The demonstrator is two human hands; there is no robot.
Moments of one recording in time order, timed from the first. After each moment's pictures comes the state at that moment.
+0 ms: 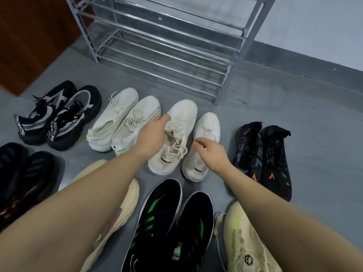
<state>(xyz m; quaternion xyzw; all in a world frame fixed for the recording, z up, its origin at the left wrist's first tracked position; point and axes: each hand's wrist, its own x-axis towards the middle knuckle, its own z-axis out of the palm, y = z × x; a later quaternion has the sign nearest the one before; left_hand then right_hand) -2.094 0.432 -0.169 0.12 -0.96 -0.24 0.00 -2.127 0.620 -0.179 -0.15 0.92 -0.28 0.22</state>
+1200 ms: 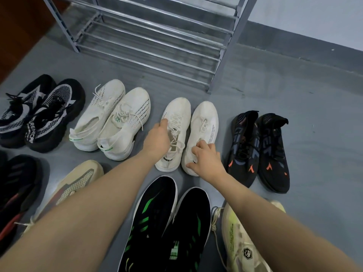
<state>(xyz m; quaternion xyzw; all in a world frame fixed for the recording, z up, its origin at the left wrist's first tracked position) -2.112 0.467 -0.217 0.17 -0.94 -0.29 -0.10 -2.110 0.635 -0.218 -0.21 0.95 -0.12 0.22</state>
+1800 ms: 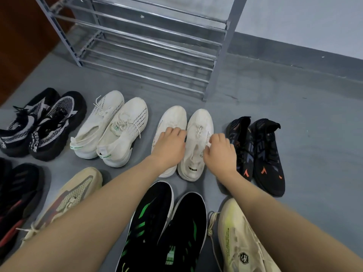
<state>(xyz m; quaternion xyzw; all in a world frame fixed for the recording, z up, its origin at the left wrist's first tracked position) -2.111 0.504 -0.190 -0.01 -0.99 -0.13 -0.07 -2.134 0.662 -0.200 -0.12 0.99 -0.10 0.01</state>
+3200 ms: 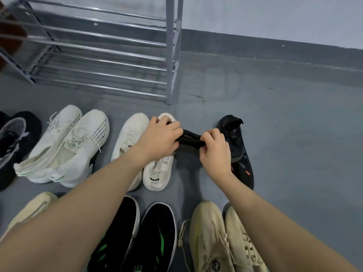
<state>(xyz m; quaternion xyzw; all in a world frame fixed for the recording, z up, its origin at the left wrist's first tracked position) -2.175 0.565 -0.173 -0.27 -0.95 -0.01 0.13 -2.159 0.747 -0.193 -0.12 0.96 -0.23 -0.12</state>
